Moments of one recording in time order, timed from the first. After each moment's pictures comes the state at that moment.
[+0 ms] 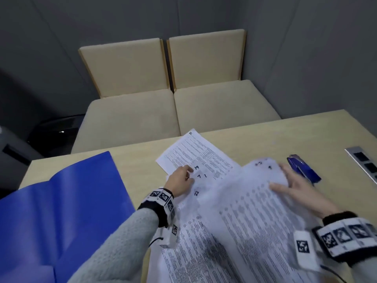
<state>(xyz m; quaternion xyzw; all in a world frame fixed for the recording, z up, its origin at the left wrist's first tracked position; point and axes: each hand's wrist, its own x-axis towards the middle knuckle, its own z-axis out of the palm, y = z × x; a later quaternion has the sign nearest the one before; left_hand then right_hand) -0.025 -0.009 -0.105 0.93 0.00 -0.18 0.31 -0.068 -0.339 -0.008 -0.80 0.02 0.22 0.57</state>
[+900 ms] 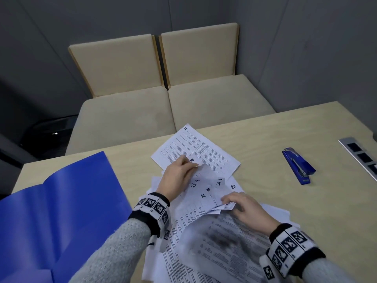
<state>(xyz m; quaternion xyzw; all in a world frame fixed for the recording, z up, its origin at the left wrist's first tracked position) -0.044 -0.016 -0.075 0.93 -0.19 0.11 0.29 -0.101 -0.264 -0.096 -0.90 -0.17 0.19 0.35</state>
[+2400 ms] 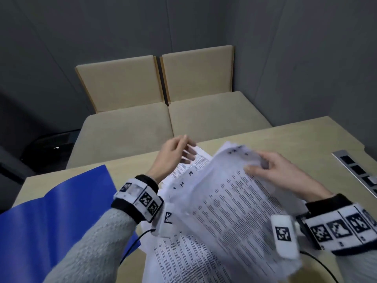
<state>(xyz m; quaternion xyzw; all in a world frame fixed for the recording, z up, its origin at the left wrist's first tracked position) -0.016 -0.026 0.044 0.78 -0.02 -0.06 0.62 -0.053 -0.289 0.068 -0.85 -0.09 0.16 0.49</state>
